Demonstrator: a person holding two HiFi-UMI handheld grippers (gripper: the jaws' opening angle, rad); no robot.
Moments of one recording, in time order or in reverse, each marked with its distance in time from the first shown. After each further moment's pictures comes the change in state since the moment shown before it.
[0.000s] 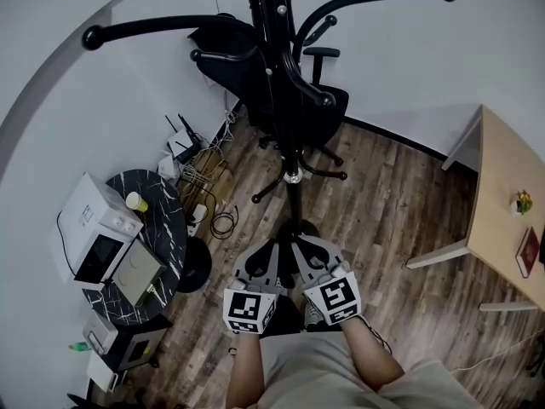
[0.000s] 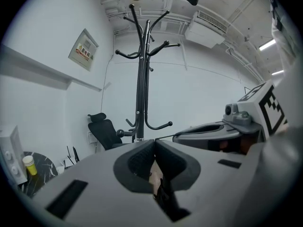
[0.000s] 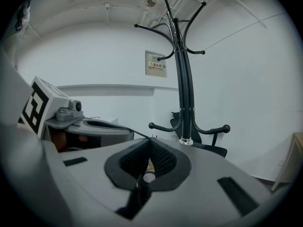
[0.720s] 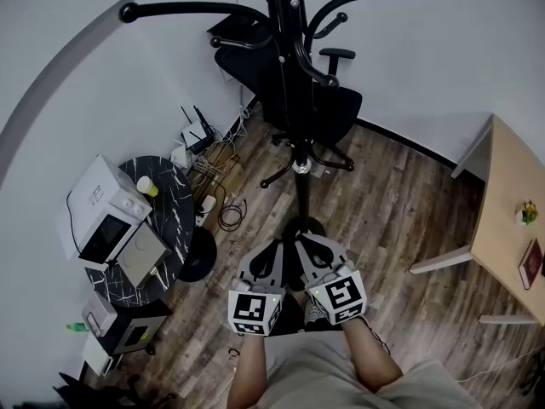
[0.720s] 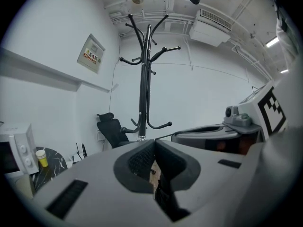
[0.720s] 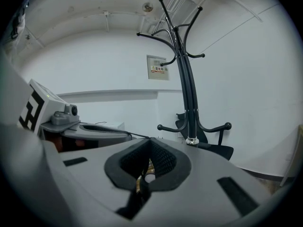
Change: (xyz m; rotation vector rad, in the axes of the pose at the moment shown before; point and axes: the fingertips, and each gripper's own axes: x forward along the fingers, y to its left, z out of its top) left arm -0.034 -0.021 0.002 -0.023 0.004 0.100; right arm -0.027 0.020 0.004 0.050 -0.040 0.065
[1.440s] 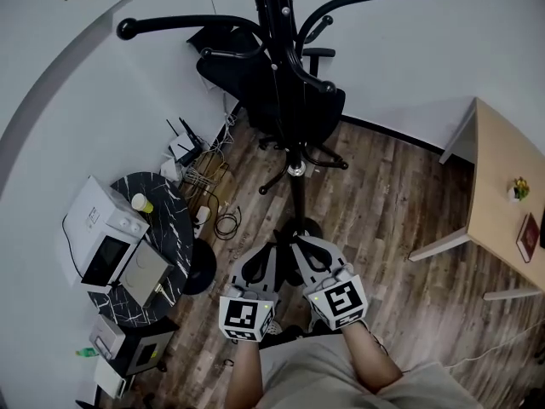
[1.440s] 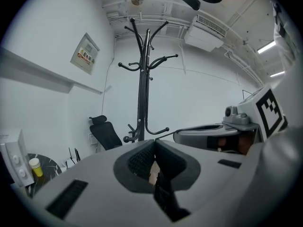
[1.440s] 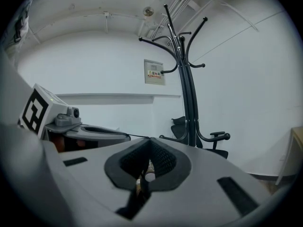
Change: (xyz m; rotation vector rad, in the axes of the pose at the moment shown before) left arm -0.018 0.023 0.024 0.023 -0.023 -0.109; right arm 0.004 0.021 0.031 -0.002 -0.046 -0.088
